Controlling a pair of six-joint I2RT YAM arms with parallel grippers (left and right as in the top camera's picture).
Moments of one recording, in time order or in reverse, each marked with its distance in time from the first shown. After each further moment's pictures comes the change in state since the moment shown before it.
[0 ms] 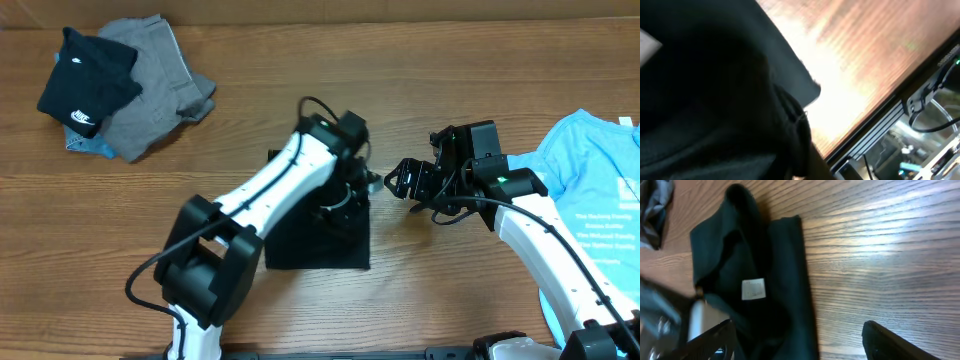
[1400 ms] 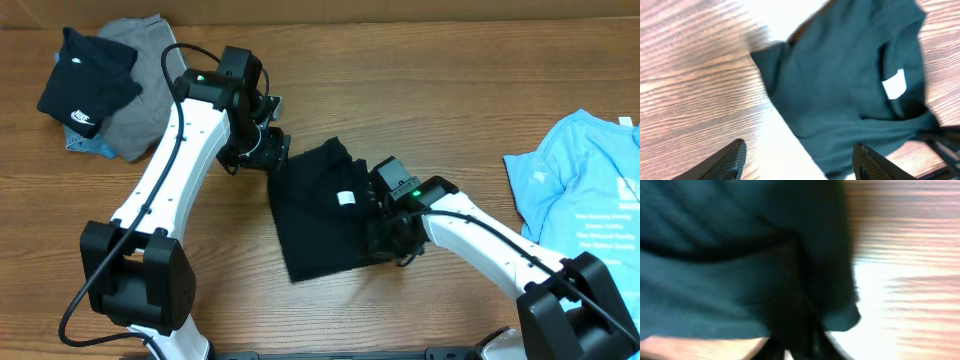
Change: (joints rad) left arm 0.421 -0.154 0.062 0.022 -0.248 -0.088; right arm 0.352 0.193 0.001 -0.232 0.179 0.084
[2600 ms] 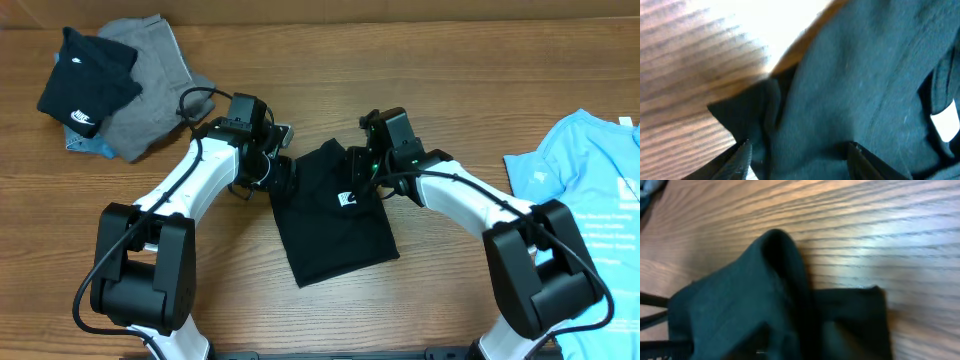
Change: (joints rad) left arm 0.000 0.000 -0.402 0.508 0.108 0.018; right arm -0.114 0.230 0.124 0.689 -0.047 -0.088
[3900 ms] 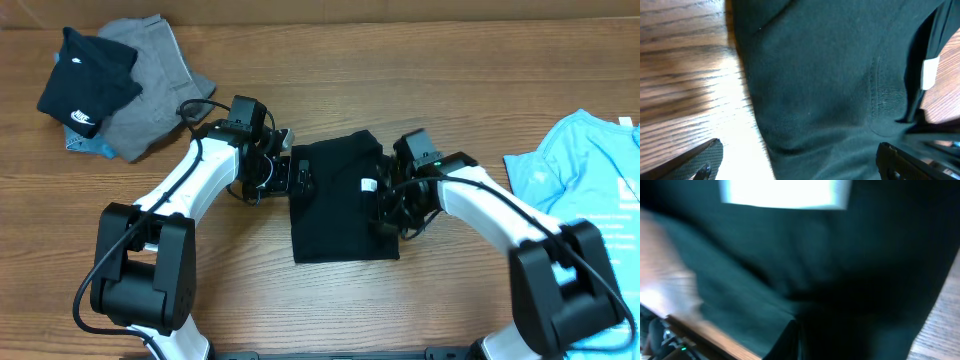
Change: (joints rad) left arm 0.000 0.000 -0.002 -0.038 0.160 -0.164; right arm -0.071 -0.087 -0.064 -0.579 -0.227 -0.068
